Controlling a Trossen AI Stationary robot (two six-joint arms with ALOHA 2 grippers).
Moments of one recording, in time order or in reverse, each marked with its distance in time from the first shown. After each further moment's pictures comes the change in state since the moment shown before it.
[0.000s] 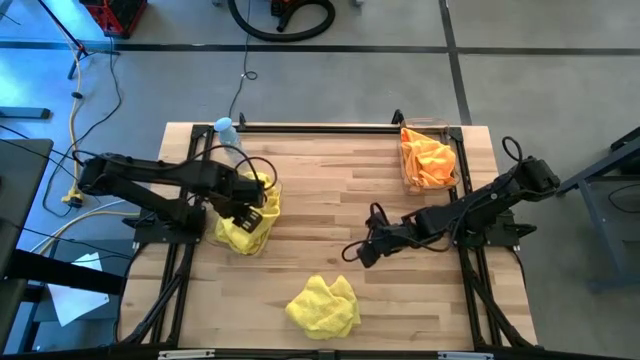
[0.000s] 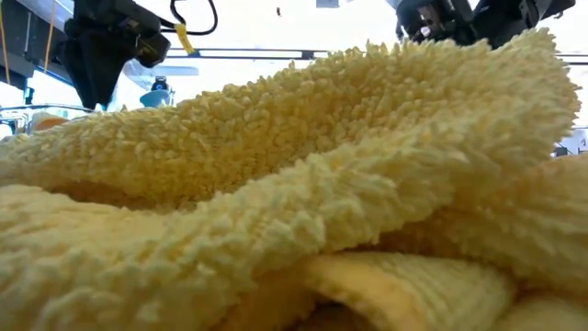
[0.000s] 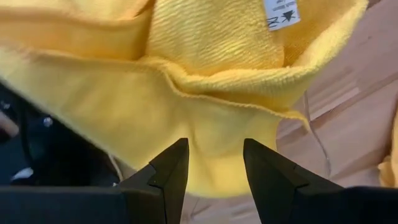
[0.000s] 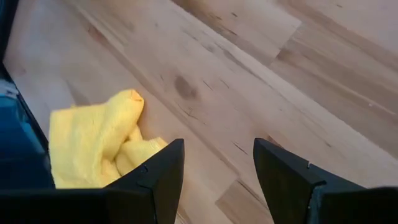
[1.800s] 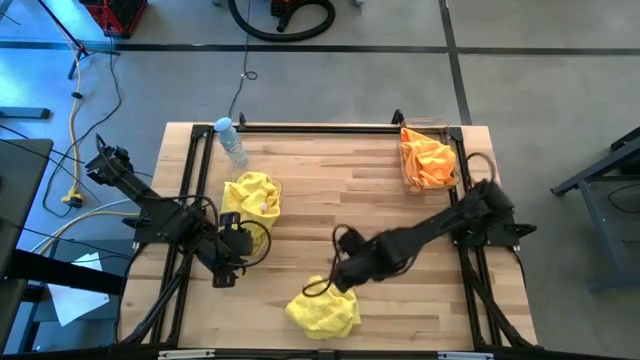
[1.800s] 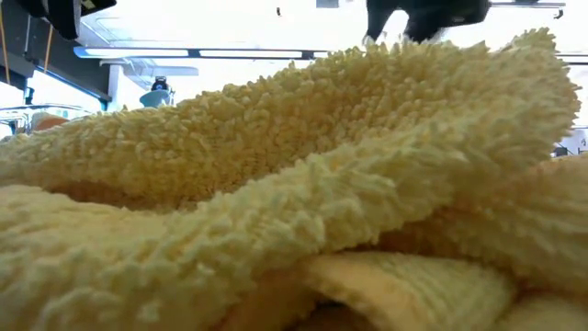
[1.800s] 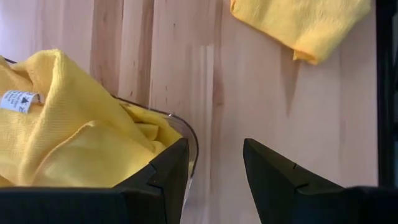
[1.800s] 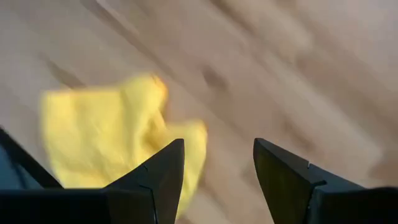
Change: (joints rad) left arm -0.610 0.003 0.067 0.217 -0.292 0.387; right arm 0.121 0.440 0.876 -0.810 0.102 0.034
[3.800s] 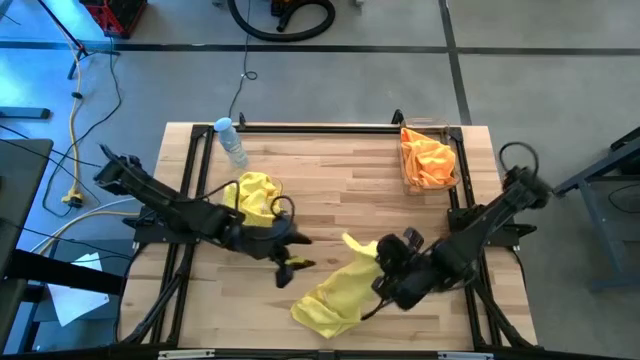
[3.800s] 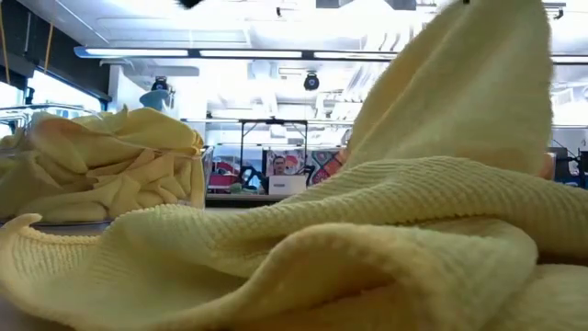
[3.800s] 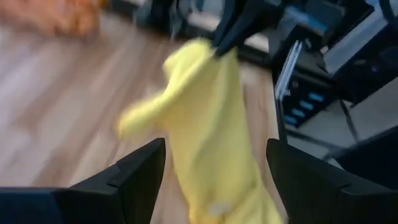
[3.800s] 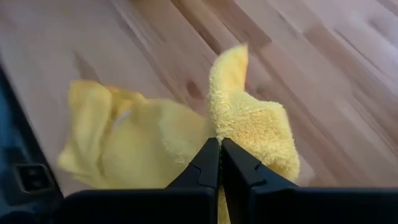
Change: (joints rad) left arm 0.195 0.167 0.017 0.819 -0.076 0.041; right arm 0.212 -0.312 -0.279 0.041 0.313 -0.066
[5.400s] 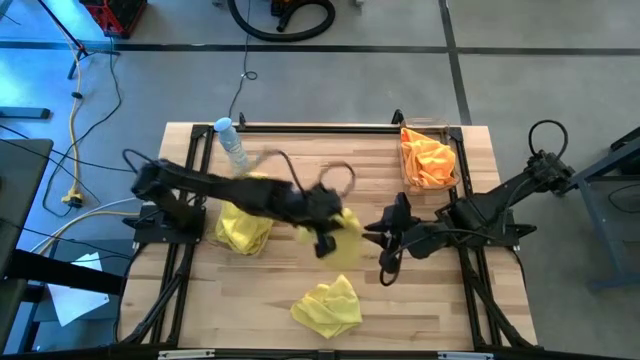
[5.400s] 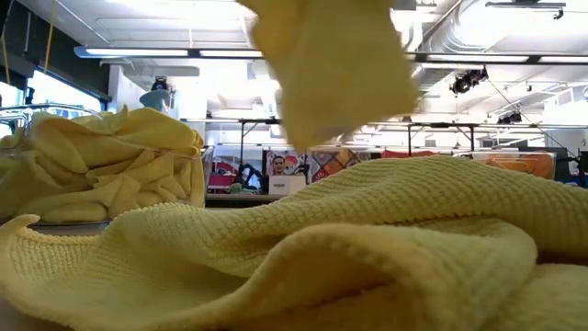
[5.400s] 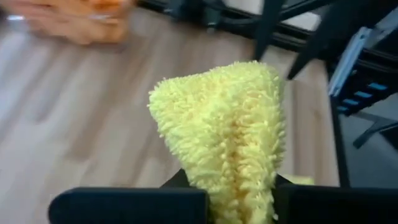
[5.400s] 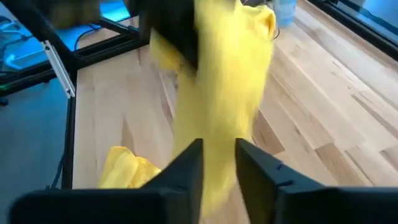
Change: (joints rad) left arm 0.263 0.307 0.478 -0.331 0.188 0.204; right arm -0.168 -0.299 -0.233 0.467 0.012 -0.568
